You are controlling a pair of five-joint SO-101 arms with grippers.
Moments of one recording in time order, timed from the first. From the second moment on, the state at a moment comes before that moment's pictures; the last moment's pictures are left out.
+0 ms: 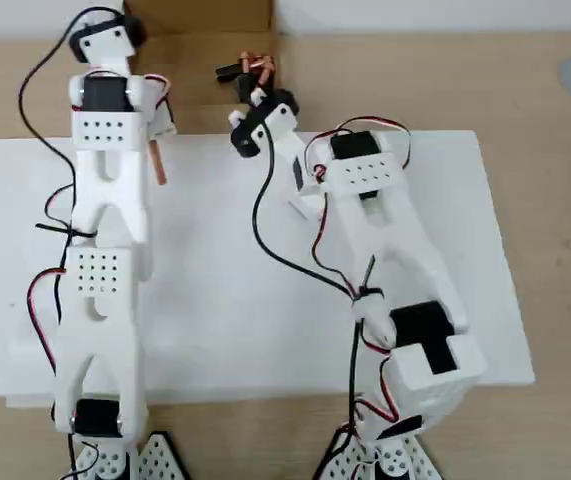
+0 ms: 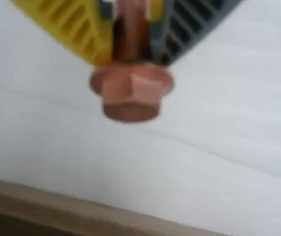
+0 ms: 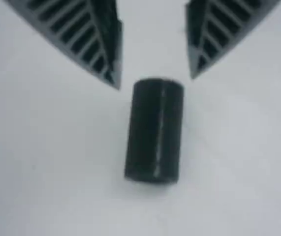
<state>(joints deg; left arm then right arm) -1.0 62.9 -90.7 100.4 7.1 -16.9 10.0 5.8 65.2 24.5</state>
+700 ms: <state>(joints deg) 1.2 23.7 -48.3 100.4 5.1 -16.9 10.8 5.8 63.5 24.5</state>
